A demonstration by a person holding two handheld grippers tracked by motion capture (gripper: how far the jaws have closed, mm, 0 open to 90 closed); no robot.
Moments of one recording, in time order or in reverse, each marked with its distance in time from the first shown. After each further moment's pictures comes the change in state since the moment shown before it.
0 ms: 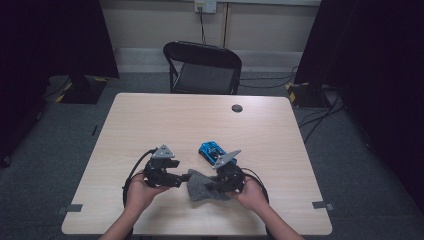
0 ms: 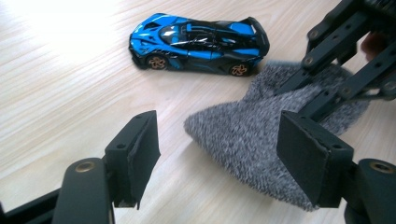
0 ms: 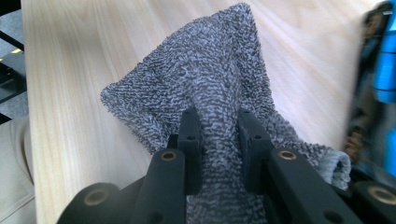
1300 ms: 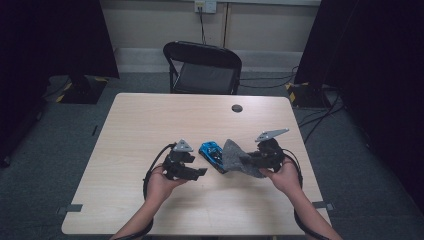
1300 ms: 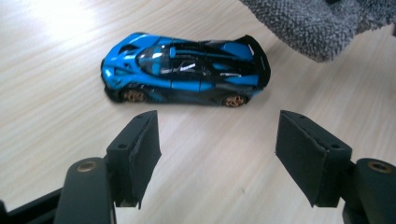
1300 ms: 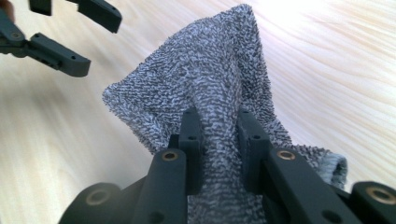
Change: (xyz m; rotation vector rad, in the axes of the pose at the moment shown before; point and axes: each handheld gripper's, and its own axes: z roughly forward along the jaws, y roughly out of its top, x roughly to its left) left arm -0.009 0.029 0.049 0.012 -0.006 0.015; right arm -0.066 -0.022 -0.098 -0.127 -0.191 0.195
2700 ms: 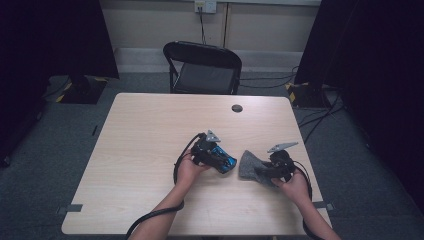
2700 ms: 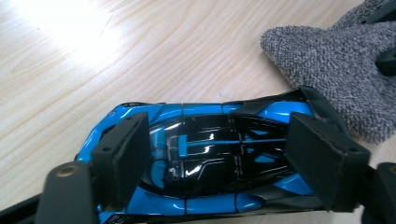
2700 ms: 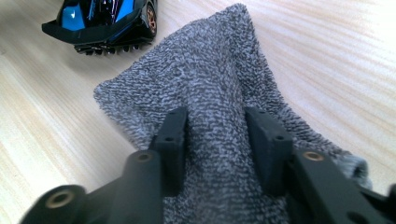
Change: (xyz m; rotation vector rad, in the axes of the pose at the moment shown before) left arm 0.009 0.037 0.088 0.018 0.067 0.096; right arm -0.040 -0.064 0.016 0.091 -0.127 0.099
